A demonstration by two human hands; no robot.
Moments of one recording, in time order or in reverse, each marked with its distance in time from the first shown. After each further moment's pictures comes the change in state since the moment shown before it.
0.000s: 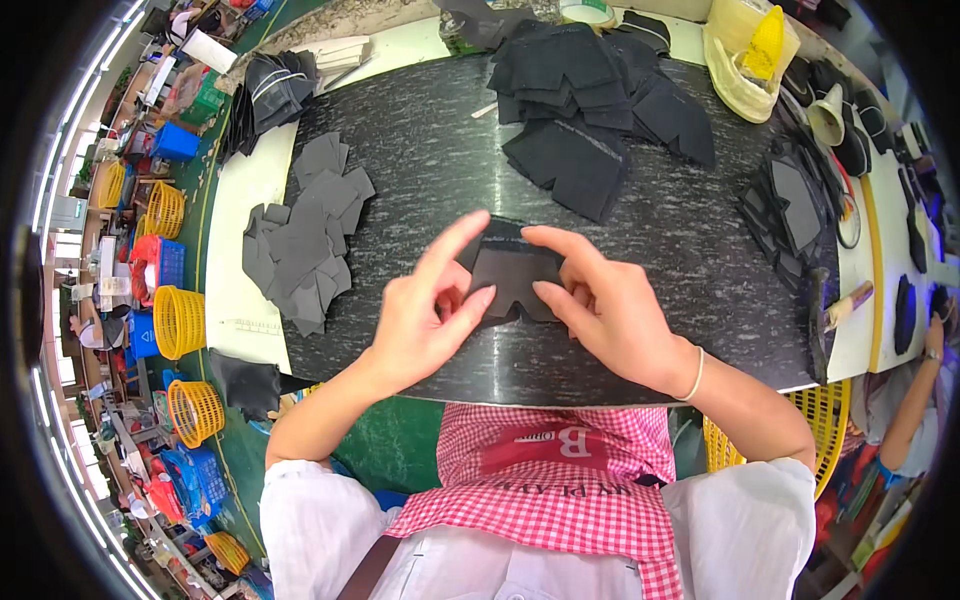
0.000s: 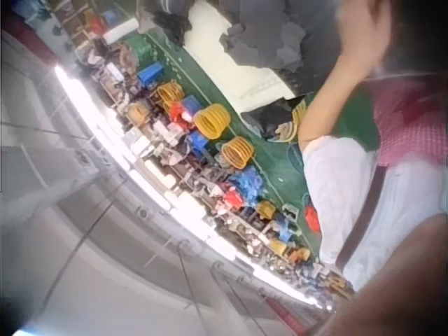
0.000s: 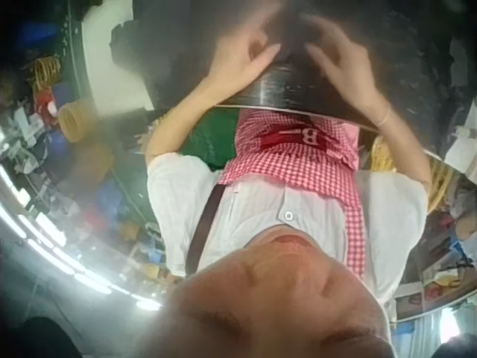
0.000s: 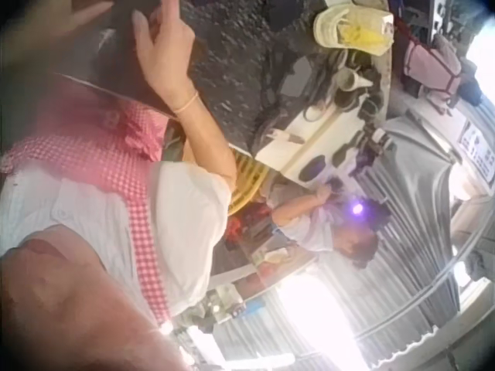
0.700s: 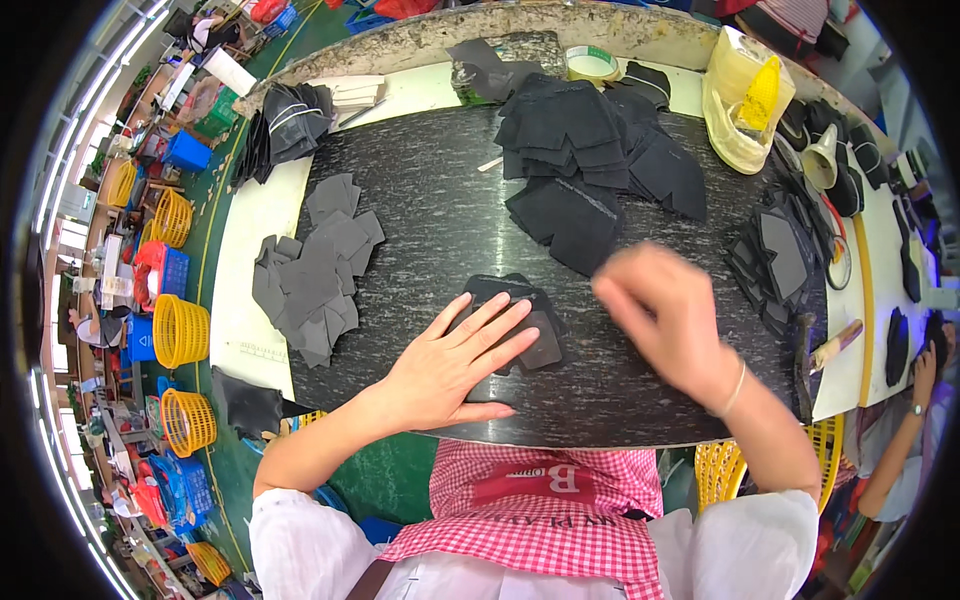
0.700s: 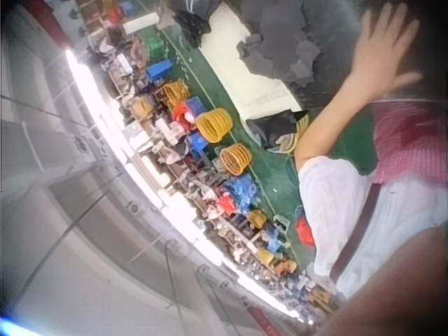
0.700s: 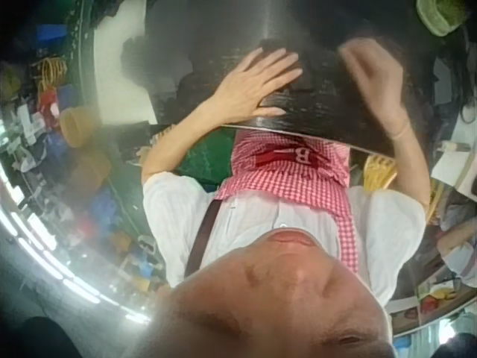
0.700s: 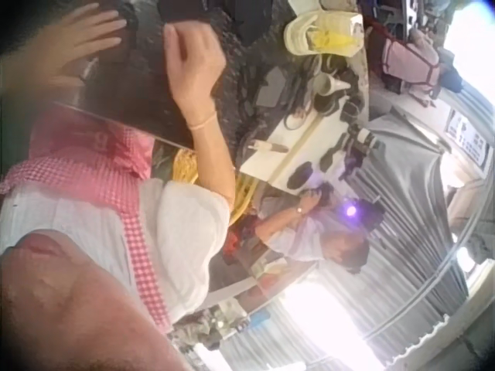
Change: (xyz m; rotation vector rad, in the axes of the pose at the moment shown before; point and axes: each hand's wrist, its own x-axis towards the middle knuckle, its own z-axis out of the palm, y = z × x) left_hand 0.000 -0.011 0.002 0.532 -0.351 0.394; right_hand 0.014 0.024 -0.062 -0.482 0.092 -0.423
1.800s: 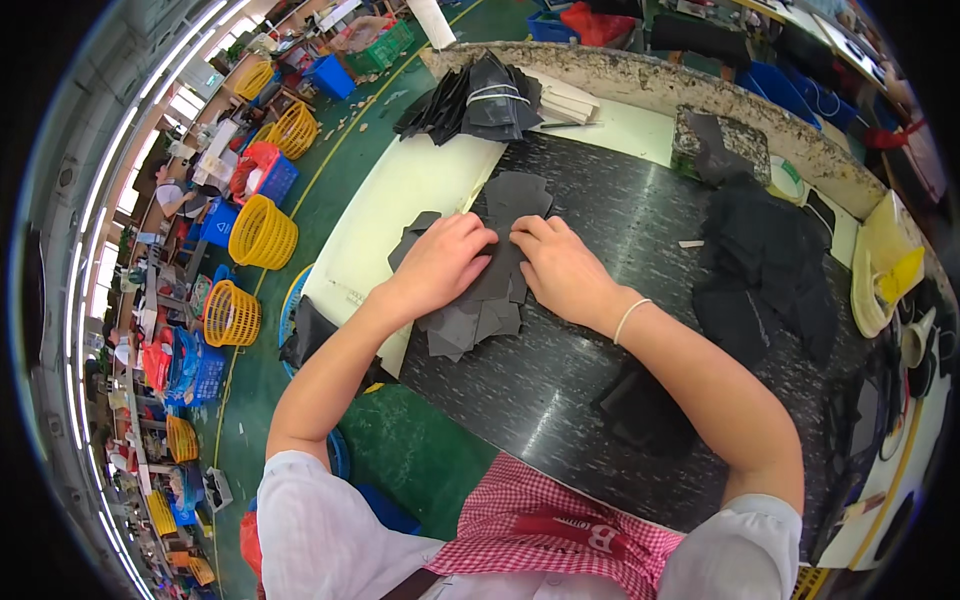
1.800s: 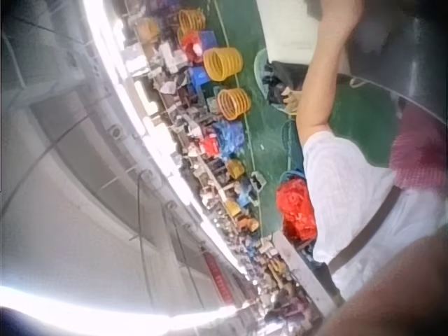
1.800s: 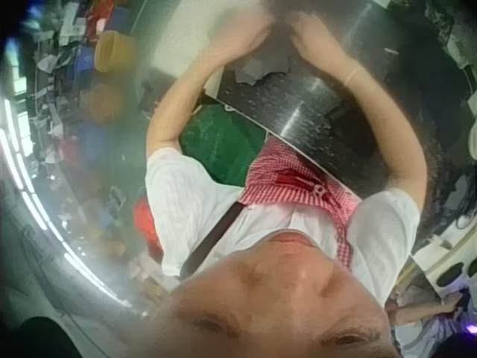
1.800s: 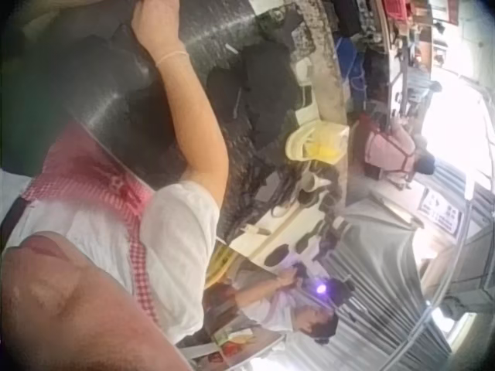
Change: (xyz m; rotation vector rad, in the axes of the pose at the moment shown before) left_hand -0.082 -0.126 -0.071 0.251 0.221 -0.546; right_hand 0.186 -0.058 0.171 0.061 -0.252 -0.445
